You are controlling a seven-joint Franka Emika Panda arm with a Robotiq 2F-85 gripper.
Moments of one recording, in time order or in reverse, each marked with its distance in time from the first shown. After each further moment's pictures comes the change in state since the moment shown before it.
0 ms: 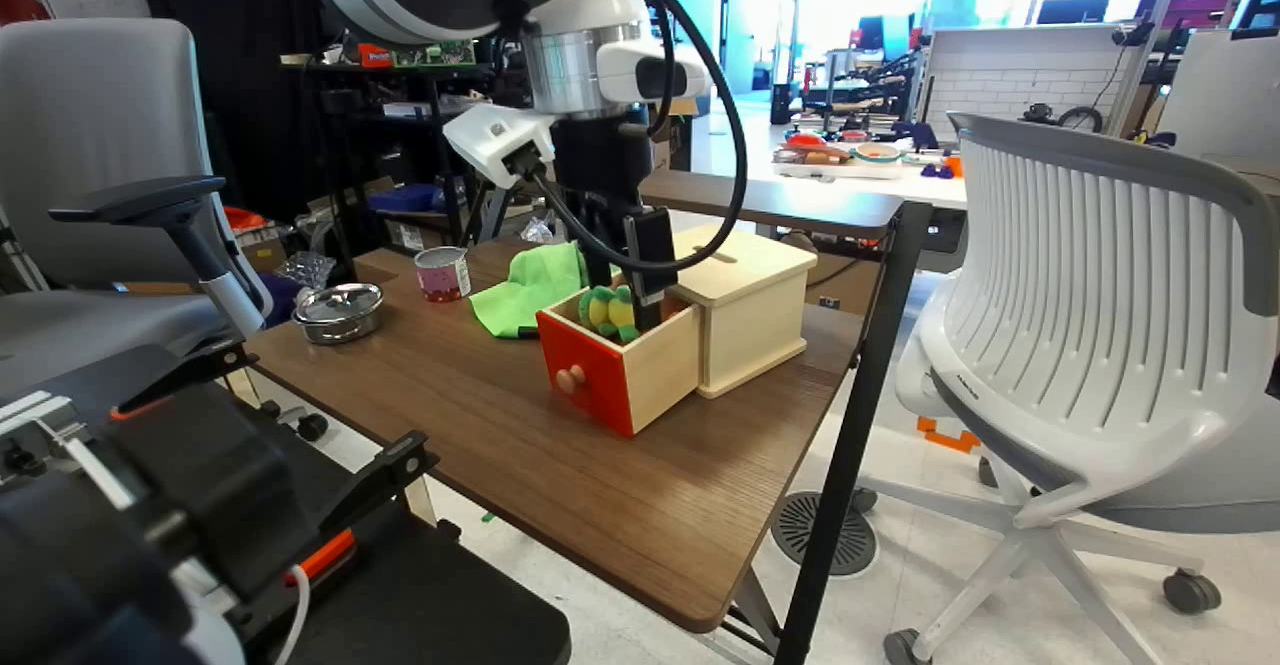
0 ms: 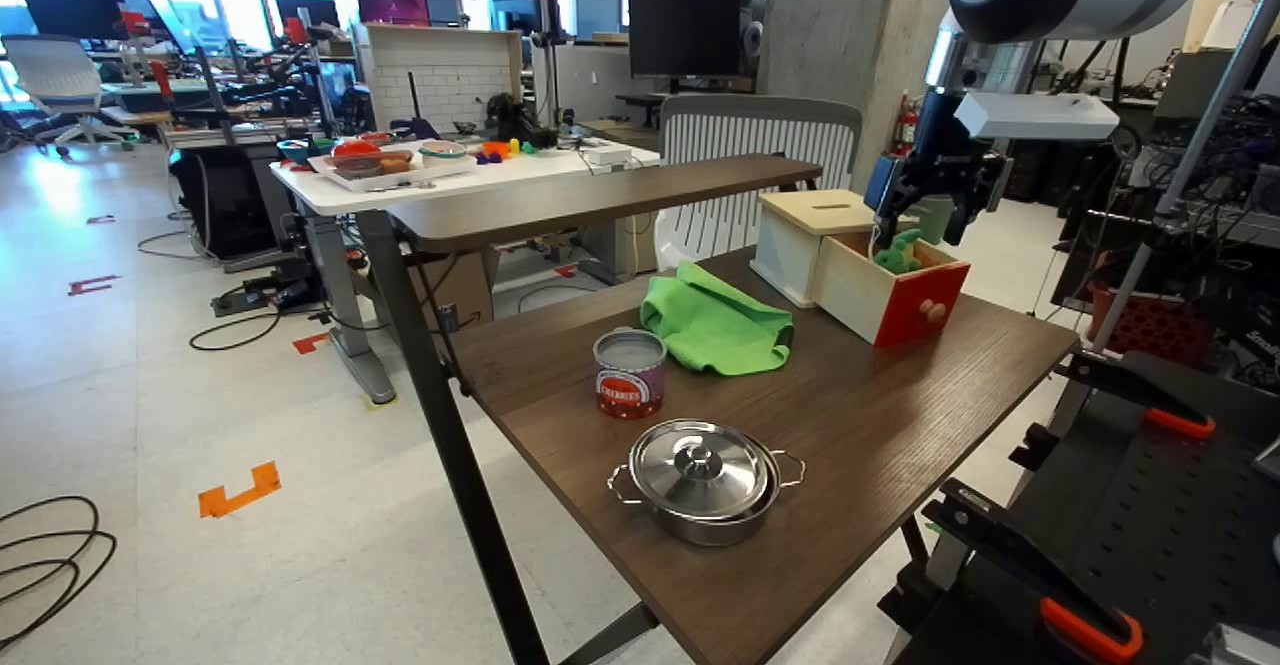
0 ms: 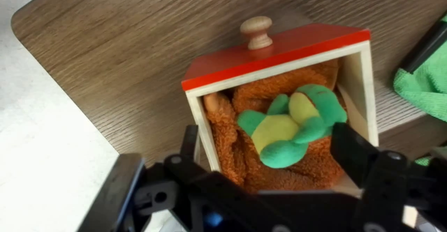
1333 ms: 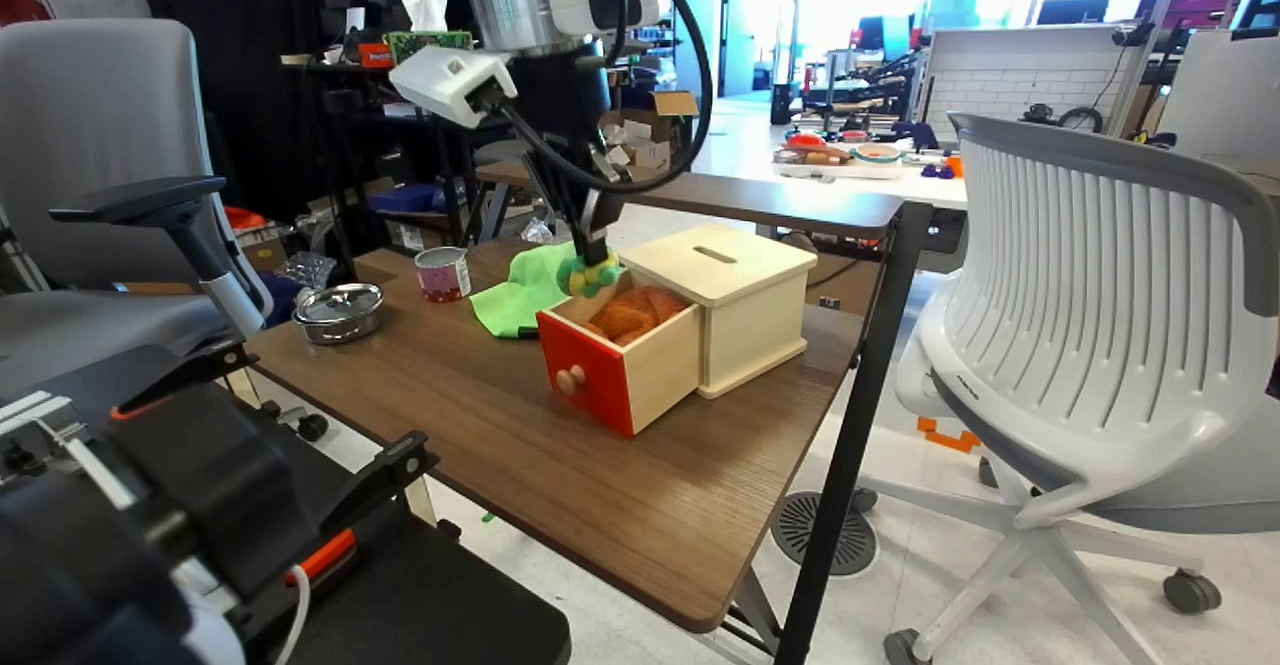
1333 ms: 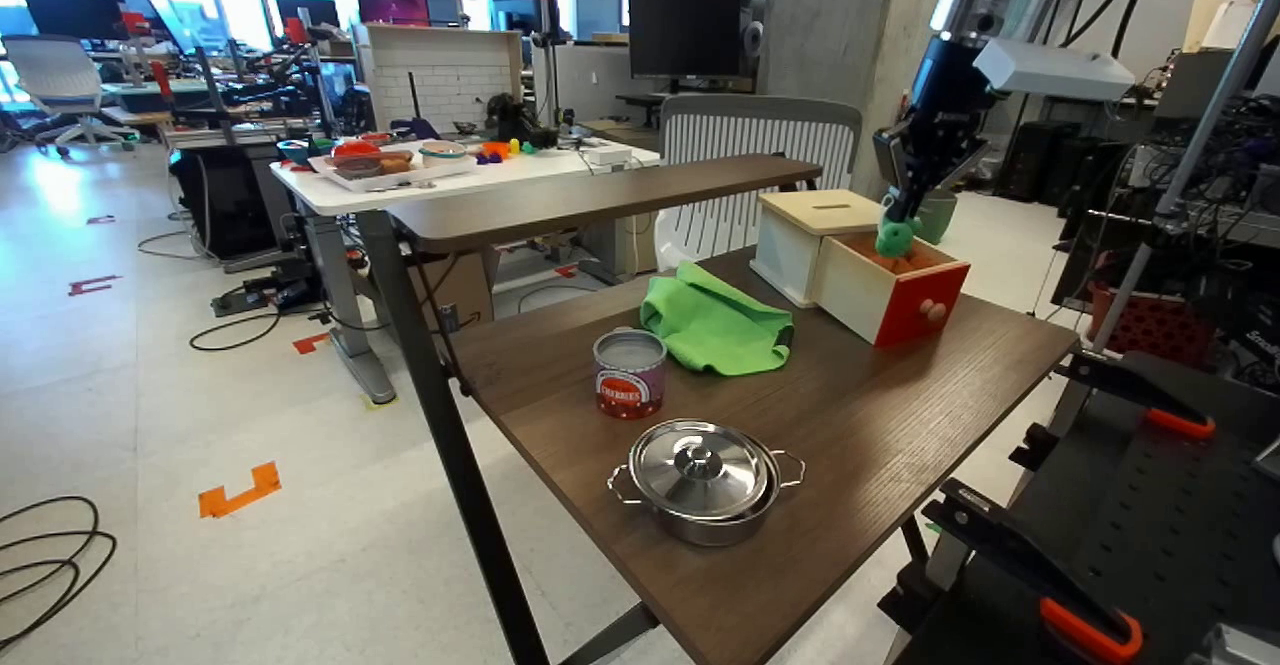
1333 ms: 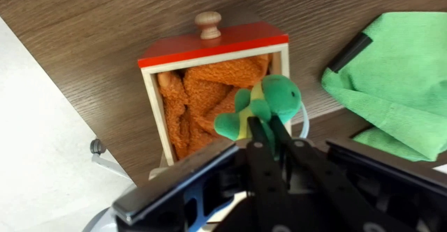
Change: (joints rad) arm -0.009 -0.144 0.070 -0.100 0.027 0.045 -0.106
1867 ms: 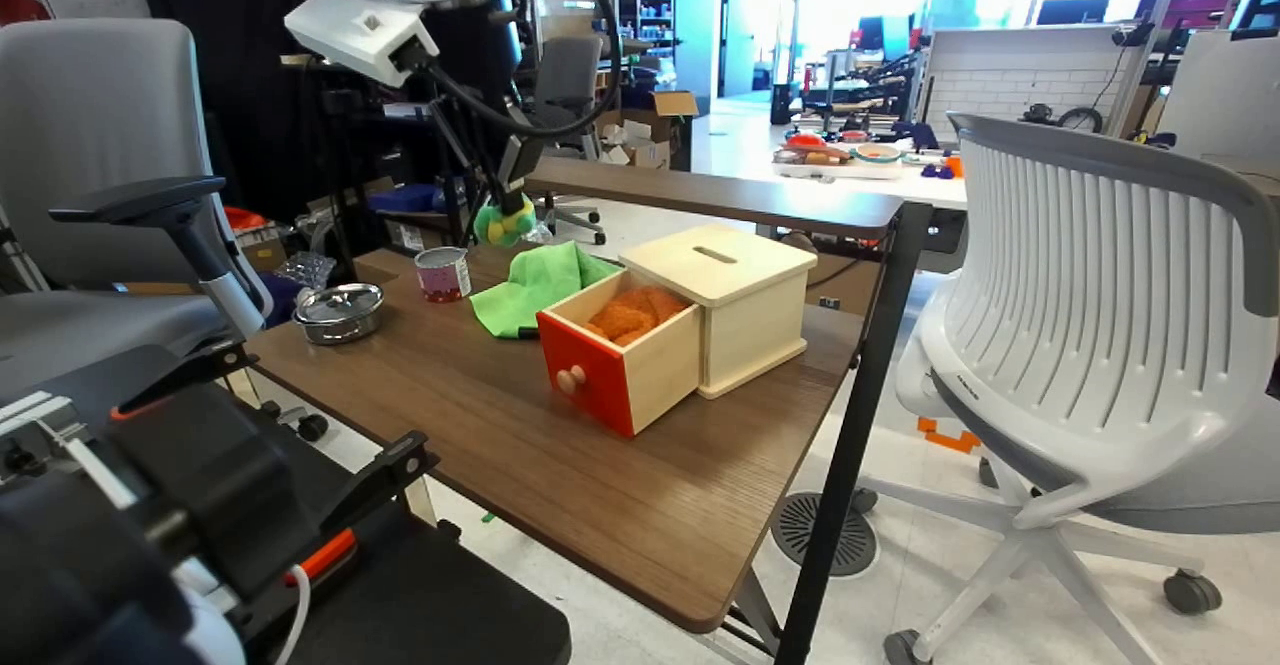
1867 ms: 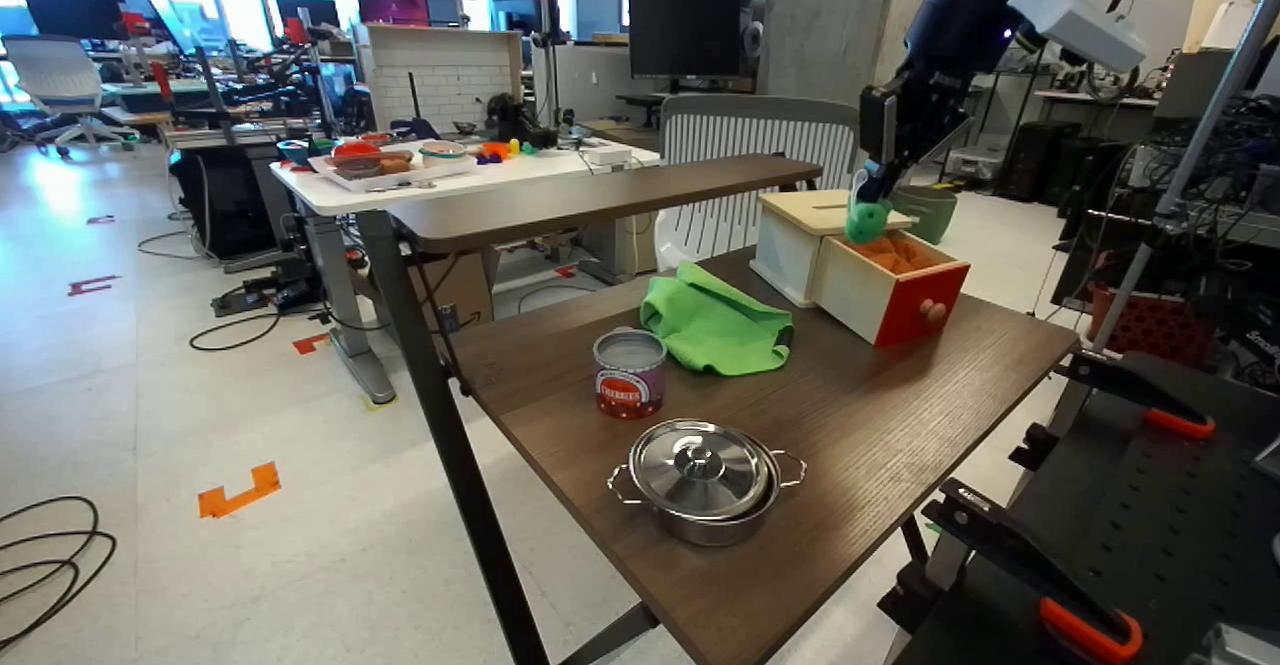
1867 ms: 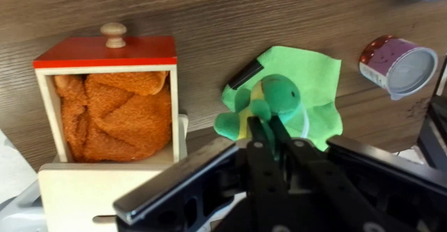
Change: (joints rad) arm -0.018 -0.141 0.157 -0.115 0.282 0.003 -0.317
